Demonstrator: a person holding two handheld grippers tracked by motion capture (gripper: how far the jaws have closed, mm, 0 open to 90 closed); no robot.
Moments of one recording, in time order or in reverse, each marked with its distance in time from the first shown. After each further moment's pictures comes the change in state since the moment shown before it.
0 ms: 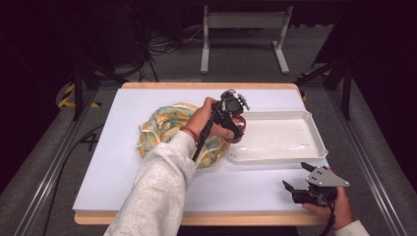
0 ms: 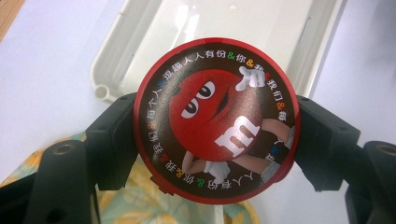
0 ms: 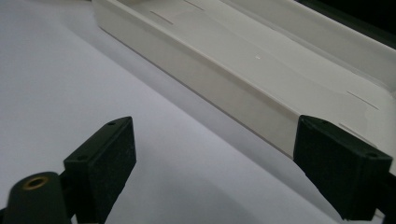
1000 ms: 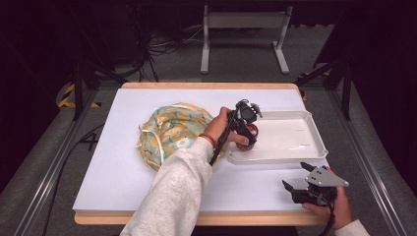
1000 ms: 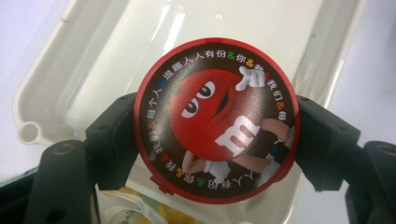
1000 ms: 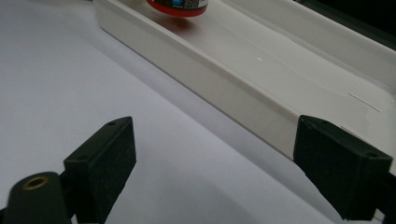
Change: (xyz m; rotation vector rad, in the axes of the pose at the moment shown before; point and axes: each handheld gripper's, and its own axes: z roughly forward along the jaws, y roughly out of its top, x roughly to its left) left arm -0.007 0.015 0.058 0.006 -0.040 -0.040; right arm 0.000 0.001 0.002 0.001 0.004 -0.009
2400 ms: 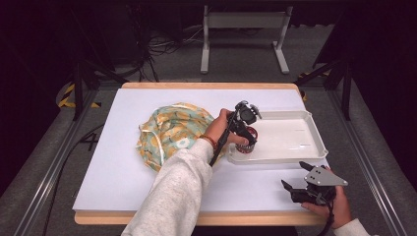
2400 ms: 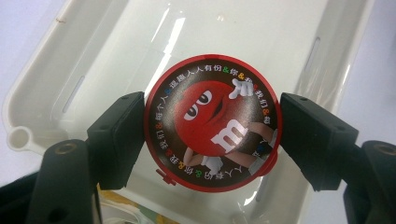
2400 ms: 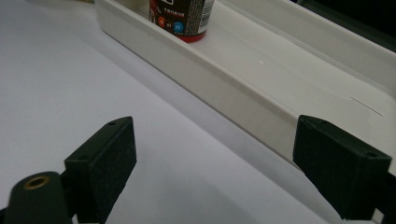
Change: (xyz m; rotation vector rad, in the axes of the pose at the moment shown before) left arm 0.001 -0.003 0.008 -0.026 -0.006 -0.002; right arm 0.001 0.002 0.002 -0.004 0.004 -0.003
